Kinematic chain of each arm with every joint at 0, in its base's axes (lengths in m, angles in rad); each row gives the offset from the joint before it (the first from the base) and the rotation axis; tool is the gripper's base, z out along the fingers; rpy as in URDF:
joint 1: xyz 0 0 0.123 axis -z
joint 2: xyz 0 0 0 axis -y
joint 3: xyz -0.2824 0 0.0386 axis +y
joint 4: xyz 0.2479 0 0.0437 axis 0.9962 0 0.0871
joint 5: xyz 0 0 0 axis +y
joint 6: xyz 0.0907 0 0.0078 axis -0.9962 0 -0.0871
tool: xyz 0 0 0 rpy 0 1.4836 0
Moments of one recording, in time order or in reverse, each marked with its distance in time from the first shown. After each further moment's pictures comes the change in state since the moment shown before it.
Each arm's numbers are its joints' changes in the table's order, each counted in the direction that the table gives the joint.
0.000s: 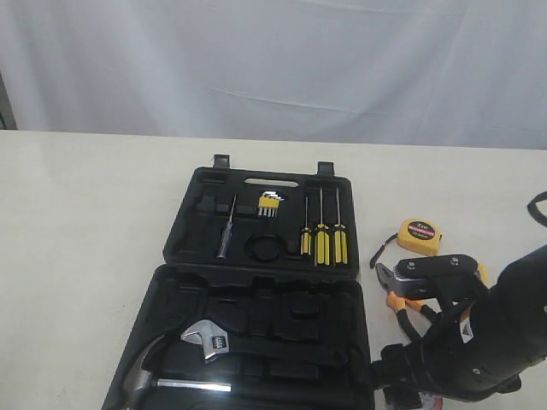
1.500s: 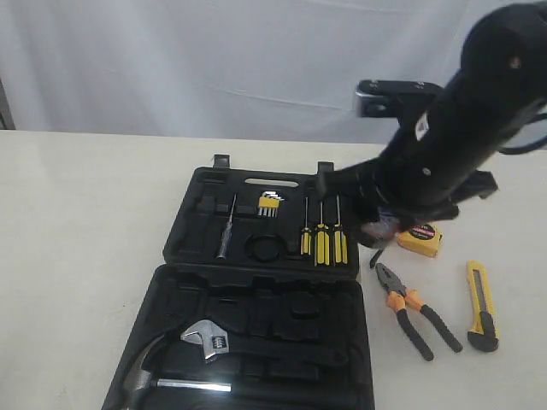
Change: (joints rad) left arm 0.000 0.000 0.000 0.000 0.000 0.000; right arm 0.000 -0.049 -0.629 0.033 0.435 0.012
